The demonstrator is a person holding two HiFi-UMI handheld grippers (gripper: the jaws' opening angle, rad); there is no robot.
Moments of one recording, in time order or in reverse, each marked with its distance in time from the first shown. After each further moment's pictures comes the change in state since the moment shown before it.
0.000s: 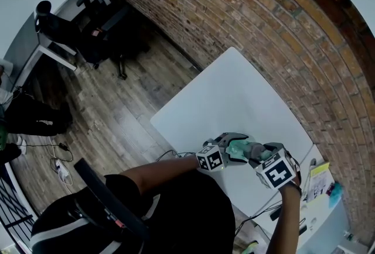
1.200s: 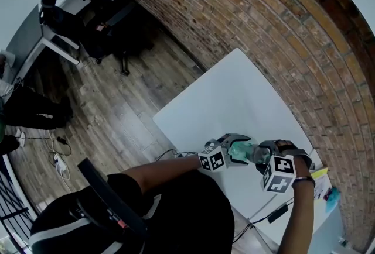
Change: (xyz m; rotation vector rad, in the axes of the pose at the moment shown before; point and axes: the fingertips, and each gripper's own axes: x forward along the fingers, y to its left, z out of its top) left arm 0.000 0.000 -0.002 -0.003 -0.002 0.003; right arm 0.002 0.011 0.000 -0.779 0.117 0.044
